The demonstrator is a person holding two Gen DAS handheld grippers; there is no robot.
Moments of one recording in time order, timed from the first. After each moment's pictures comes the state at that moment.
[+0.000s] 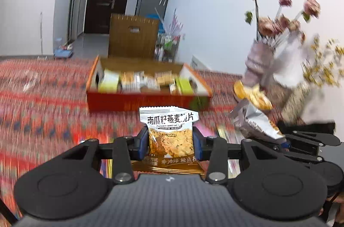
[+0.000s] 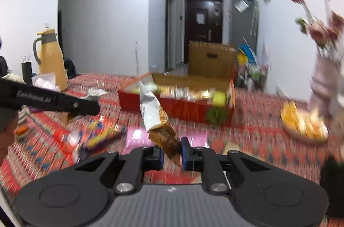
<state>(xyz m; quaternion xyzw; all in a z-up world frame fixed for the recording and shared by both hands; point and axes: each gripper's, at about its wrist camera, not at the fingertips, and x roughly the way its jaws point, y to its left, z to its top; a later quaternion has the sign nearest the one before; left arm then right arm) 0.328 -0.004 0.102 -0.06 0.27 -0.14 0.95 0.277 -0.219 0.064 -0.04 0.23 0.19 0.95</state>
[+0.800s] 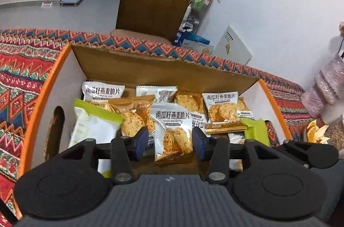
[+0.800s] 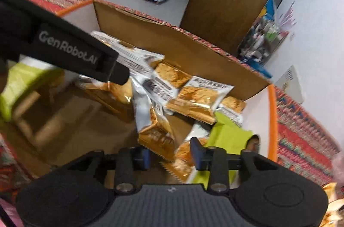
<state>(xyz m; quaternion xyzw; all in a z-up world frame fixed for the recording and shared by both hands) 0.672 0.009 0.031 -0.12 0.42 -0.10 0.90 0.626 -0.125 -0.002 -0.19 0.44 0.16 0.86</state>
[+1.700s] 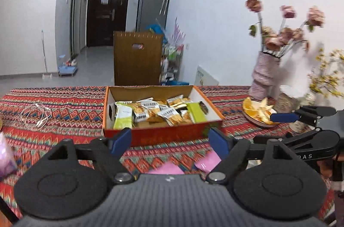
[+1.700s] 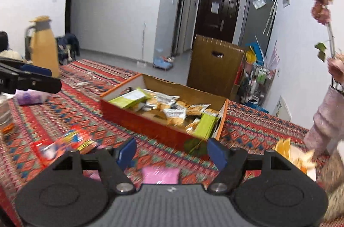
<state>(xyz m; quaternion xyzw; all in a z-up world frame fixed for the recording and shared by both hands) 0.320 0.012 0.151 -0.02 0.24 -0.13 0.96 0.345 -0.236 0.126 -0.10 0.27 0.21 0.93</state>
